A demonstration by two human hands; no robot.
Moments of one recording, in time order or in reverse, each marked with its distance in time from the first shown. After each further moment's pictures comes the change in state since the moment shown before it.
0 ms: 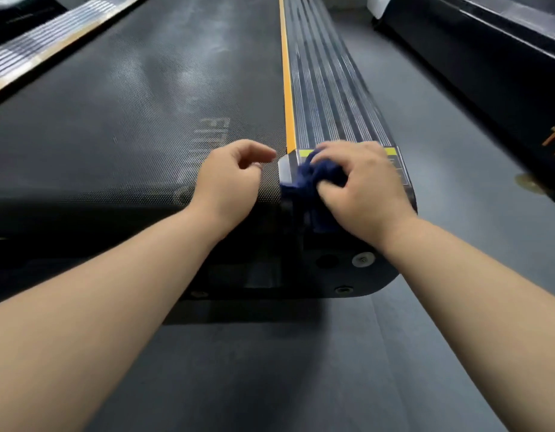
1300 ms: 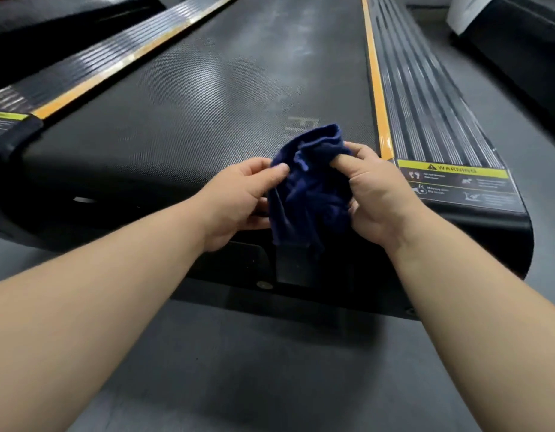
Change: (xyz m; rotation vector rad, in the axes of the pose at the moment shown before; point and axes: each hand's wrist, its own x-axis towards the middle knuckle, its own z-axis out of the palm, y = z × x) left_hand -0.030 -0.044 -0.099 -0.536 -0.288 -0.414; right_hand 0.027 -0.091 0.077 1.256 -0.182 0.687
